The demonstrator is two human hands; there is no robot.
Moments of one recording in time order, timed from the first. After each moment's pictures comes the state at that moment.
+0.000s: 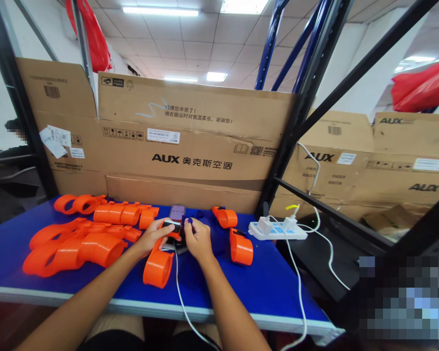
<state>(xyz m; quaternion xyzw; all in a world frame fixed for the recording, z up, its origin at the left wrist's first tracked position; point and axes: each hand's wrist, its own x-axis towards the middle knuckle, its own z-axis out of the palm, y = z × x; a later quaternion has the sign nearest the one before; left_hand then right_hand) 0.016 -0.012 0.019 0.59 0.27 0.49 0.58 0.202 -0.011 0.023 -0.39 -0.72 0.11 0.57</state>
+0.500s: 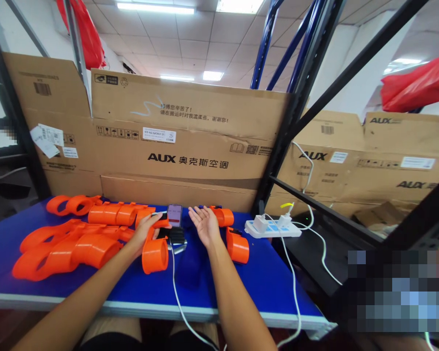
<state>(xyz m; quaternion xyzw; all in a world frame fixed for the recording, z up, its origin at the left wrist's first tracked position) 0.014 0.003 0.014 0.48 0.32 0.59 0.56 0.228 0.030 0.043 -0.24 -0.27 0.65 0.67</state>
